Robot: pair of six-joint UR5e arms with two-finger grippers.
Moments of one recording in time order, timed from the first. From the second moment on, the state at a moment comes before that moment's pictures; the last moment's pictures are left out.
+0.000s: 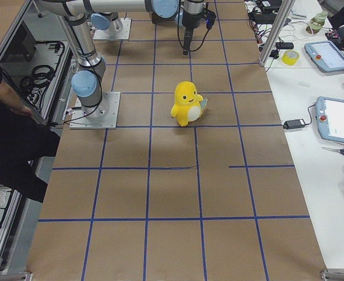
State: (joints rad) left arm -1.68 -1.98 -2.00 -1.52 2.91 -0.71; right arm 1.51 -1.53 1.48 -1.44 -1.63 0.11
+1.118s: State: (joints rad) left arm -1.68 -1.99 -1.99 -1.50 2.91 -0.69; right arm 1.51 -1.53 1.48 -1.44 -1.63 0.11
